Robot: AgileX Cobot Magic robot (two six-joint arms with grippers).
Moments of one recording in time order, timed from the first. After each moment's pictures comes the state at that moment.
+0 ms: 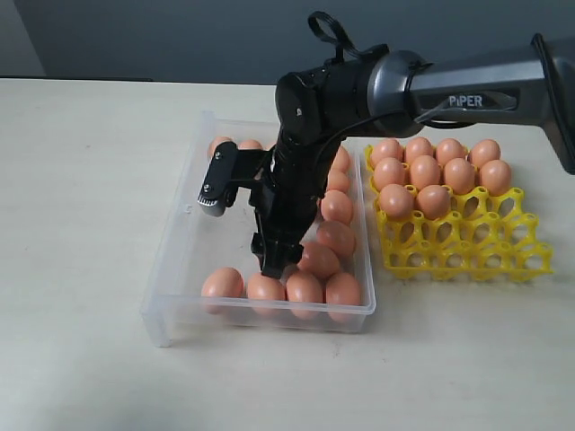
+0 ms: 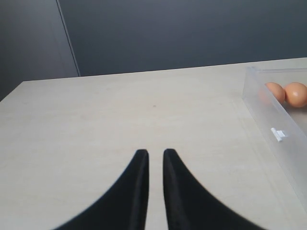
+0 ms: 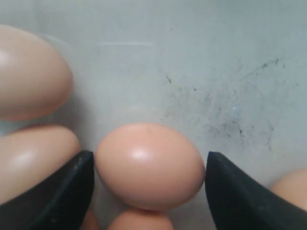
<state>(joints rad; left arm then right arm) 0.09 0.03 -0.01 0.18 0.25 -0.12 0.70 2.11 -1.48 0.17 0.84 -0.83</state>
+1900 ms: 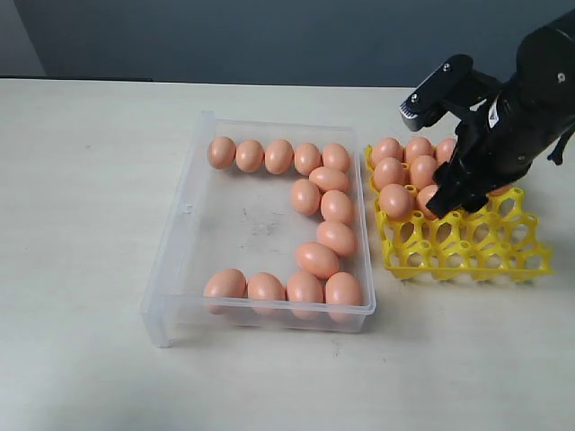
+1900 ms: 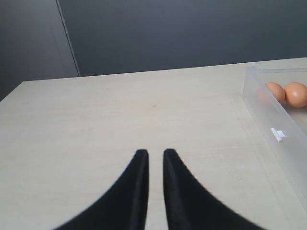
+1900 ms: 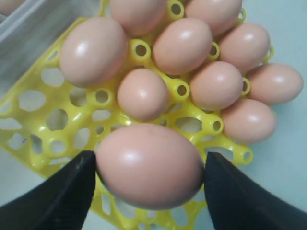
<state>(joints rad) 0.09 0.03 -0.01 0.18 0.25 -0.12 0.35 1.60 -1.01 -0.26 0.71 -0.24</state>
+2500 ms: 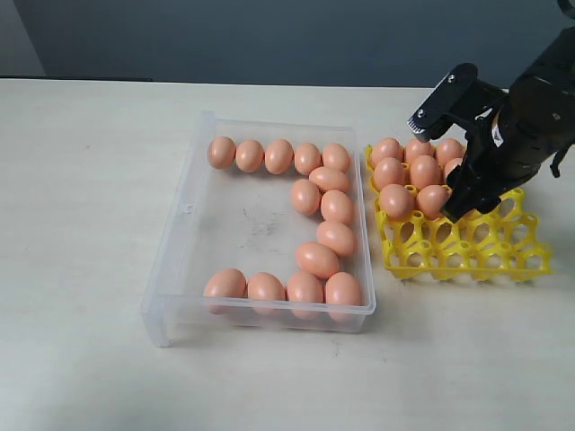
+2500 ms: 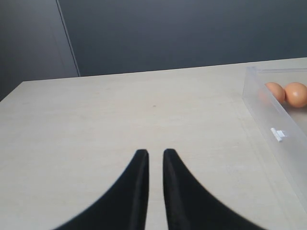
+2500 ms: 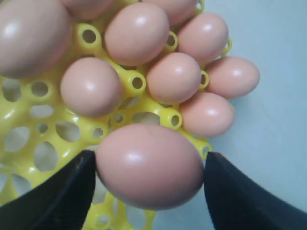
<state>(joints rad) 0.09 0.03 -0.01 0.18 0.25 -0.12 0.35 1.64 -0.96 -0.54 0.63 -0.05</state>
